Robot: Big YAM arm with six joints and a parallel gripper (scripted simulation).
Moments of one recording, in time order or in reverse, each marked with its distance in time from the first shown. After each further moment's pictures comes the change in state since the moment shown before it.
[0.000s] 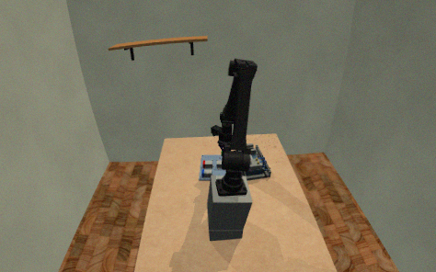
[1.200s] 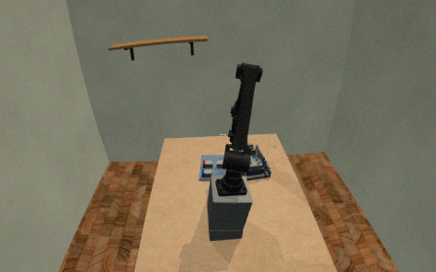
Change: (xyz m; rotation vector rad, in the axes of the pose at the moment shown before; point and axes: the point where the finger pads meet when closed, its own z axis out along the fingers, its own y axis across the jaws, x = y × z) arm 0.003 -0.092 0.001 0.000 -0.003 1.031
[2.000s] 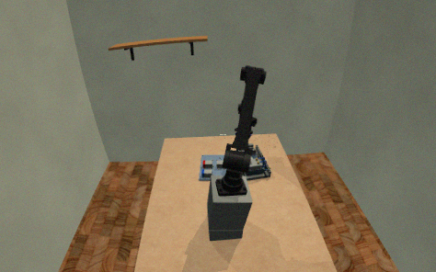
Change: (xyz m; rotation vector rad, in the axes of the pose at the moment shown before) arm -0.040 -0.038 -0.001 0.001 -0.001 0.636
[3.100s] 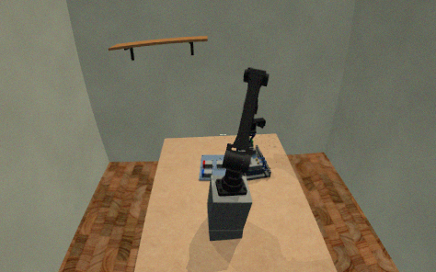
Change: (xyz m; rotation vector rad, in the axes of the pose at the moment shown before) arm -0.041 -0.008 -0.001 0.002 0.000 0.510
